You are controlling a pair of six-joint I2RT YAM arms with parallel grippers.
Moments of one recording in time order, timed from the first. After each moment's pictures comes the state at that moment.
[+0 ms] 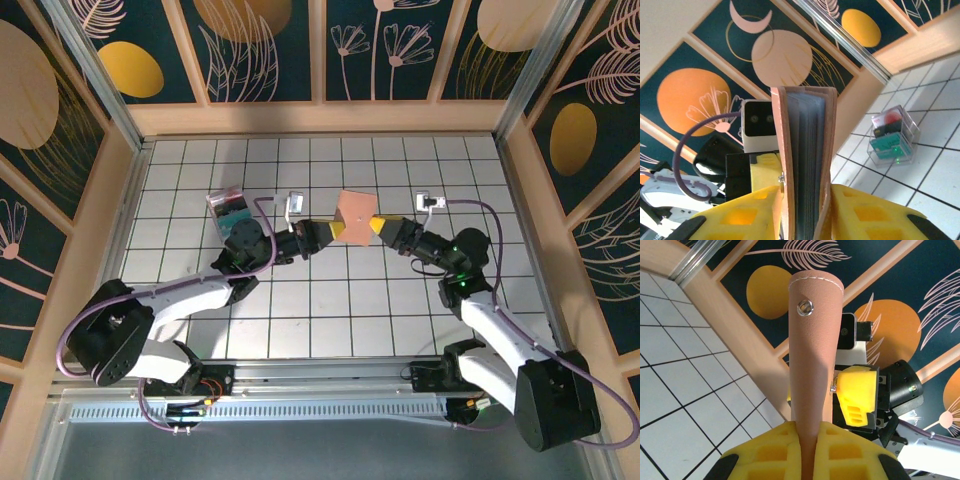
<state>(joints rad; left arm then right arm) -0.75 1.39 0.64 0.87 0.49 -0.94 0.27 0.97 0.38 0.83 -0.85 1.02</state>
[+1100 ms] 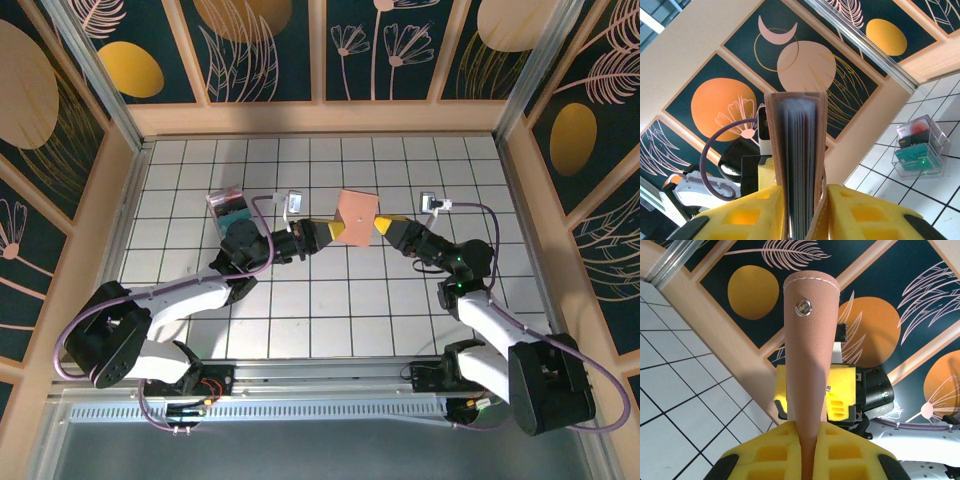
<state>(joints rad) -0.75 1.38 0.64 0.92 0.55 -0.96 0.25 1.06 0.32 1.16 -0.89 1.19</state>
